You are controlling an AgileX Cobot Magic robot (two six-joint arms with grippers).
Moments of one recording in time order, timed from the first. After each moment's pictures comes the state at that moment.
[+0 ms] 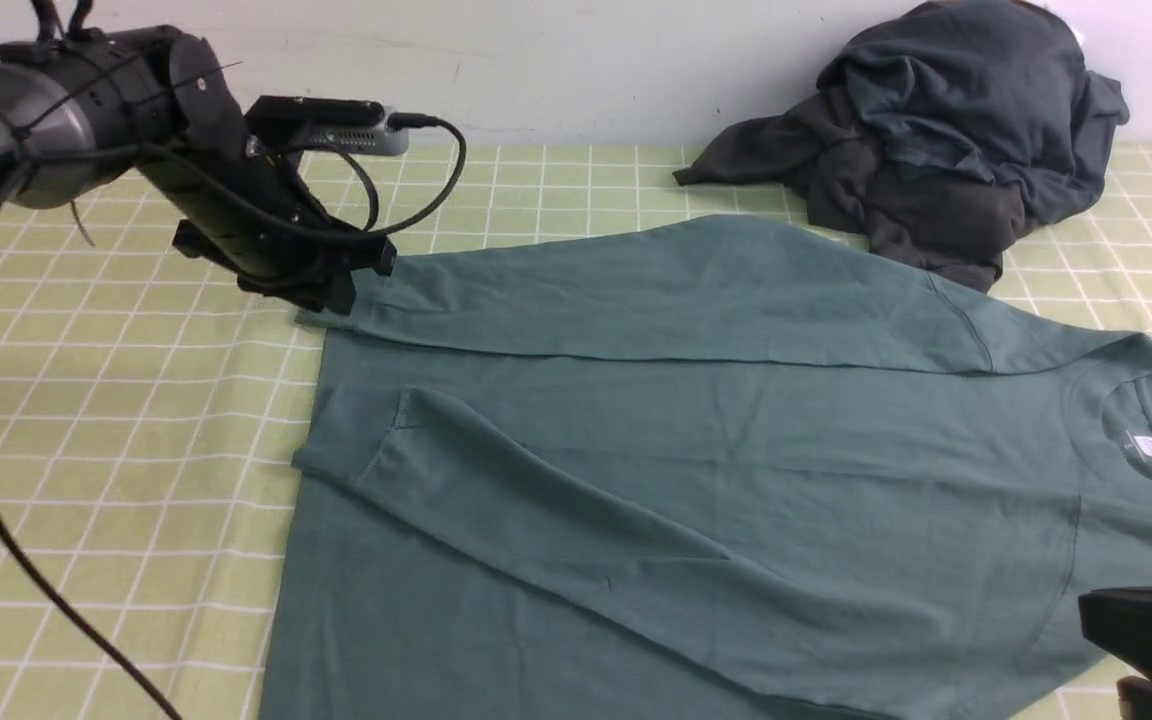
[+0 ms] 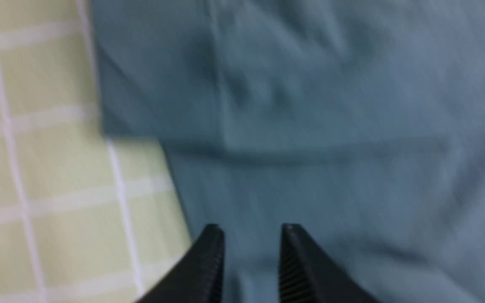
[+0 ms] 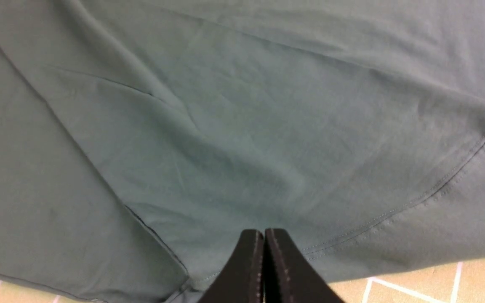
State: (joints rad) right arm 0.08 0.80 -0.45 0.55 0.65 -0.50; left arm -0.10 2.14 -1.81 -0.15 0.85 0.14
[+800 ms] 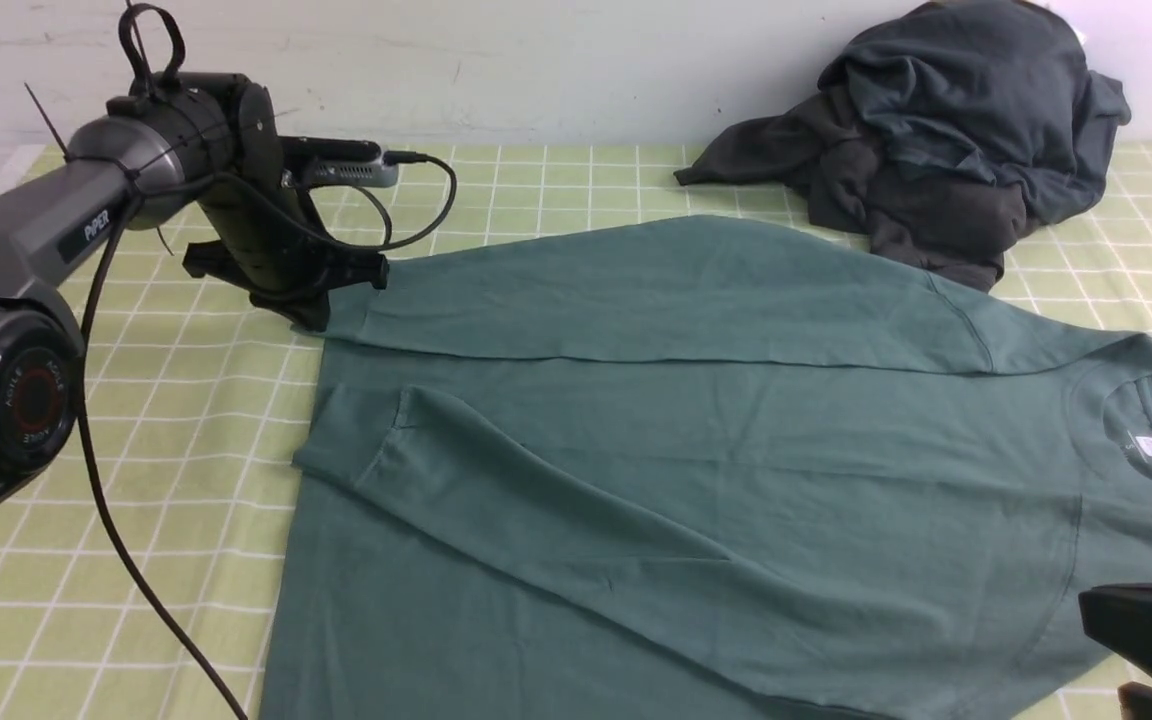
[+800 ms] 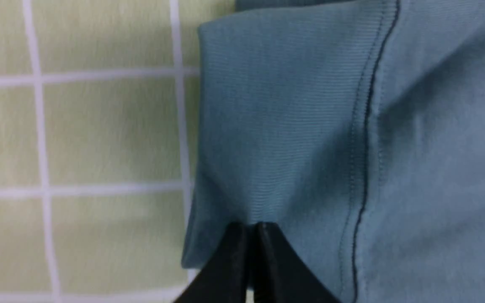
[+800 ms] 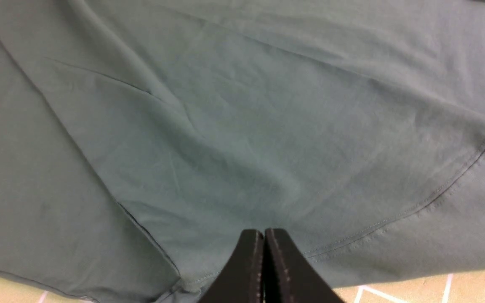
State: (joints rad) right arm 0.08 0.80 -0.45 0.55 0.65 -0.55; left arm -0.08 2.38 -2.11 -0.02 1.00 0.00
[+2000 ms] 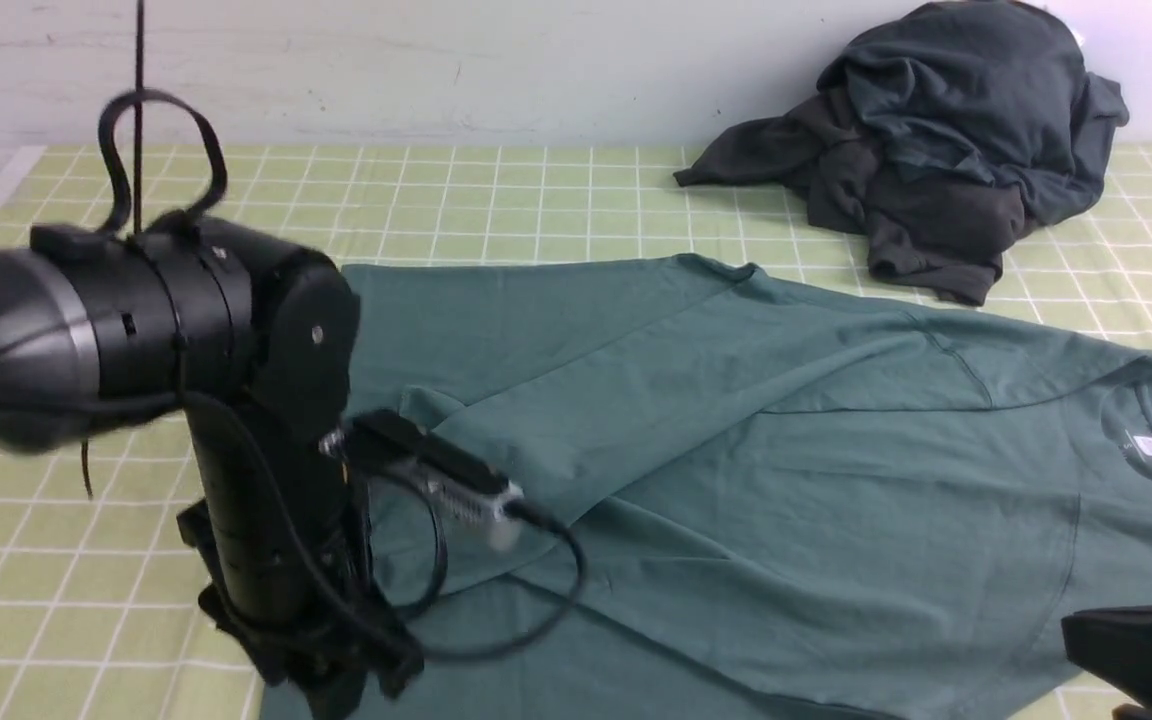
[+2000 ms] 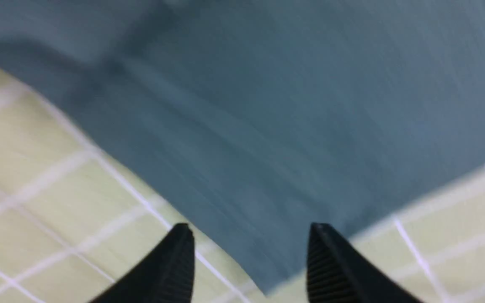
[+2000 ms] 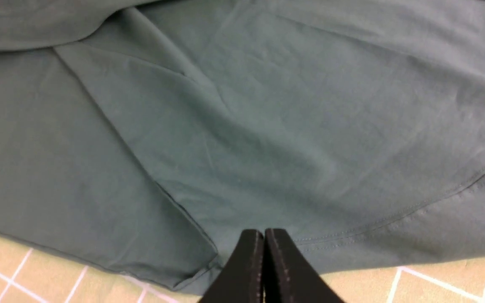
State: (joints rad) right arm 0.08 0.80 -0.45 0.61 0.72 -0.58; left arm -0.53 1.64 -1.02 -0.03 1.18 0.16
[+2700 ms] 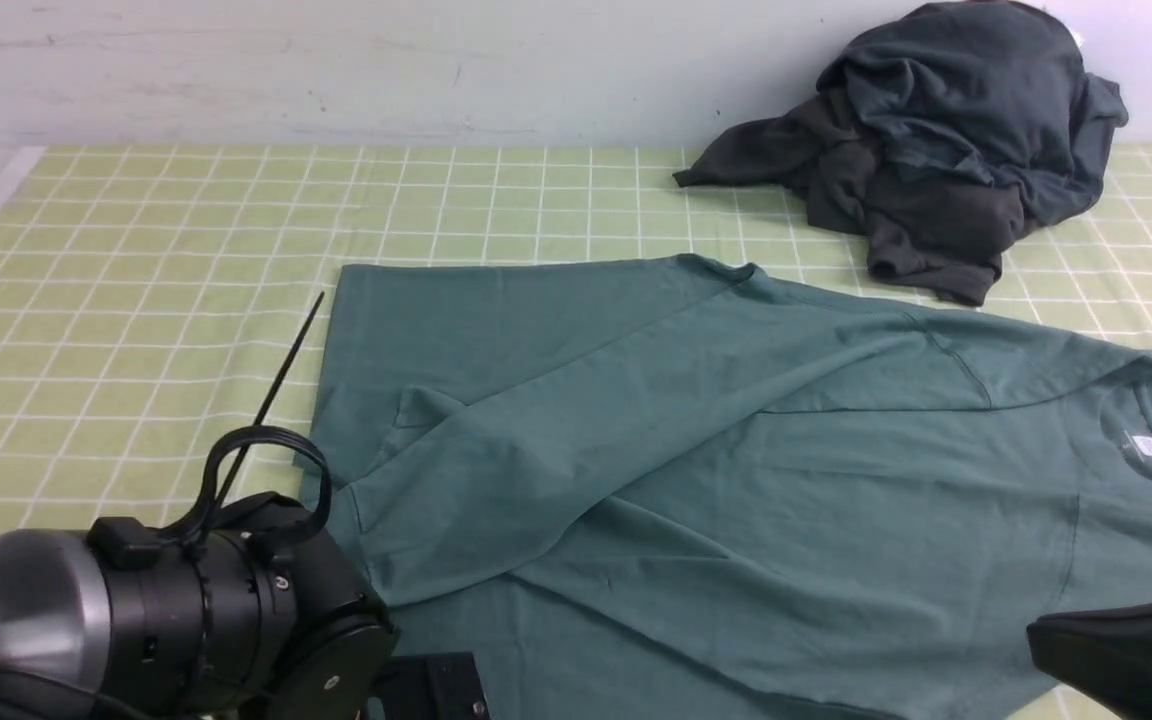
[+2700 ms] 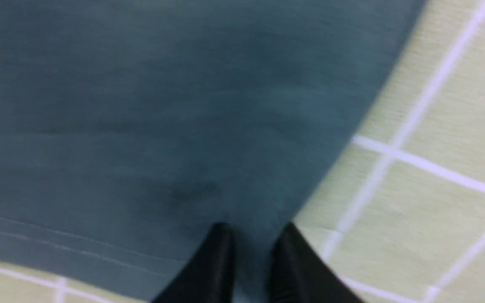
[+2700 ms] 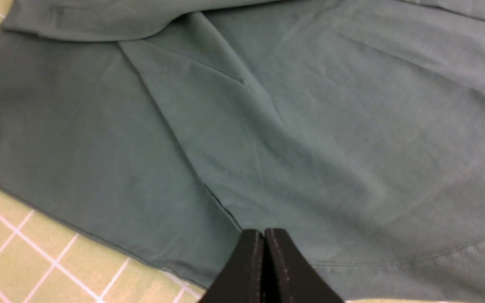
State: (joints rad) right arm 0.08 0.80 -0.45 0.76 0.76 -0.79; left arm -0.73 1.59 -0.72 0.16 0.86 0.36
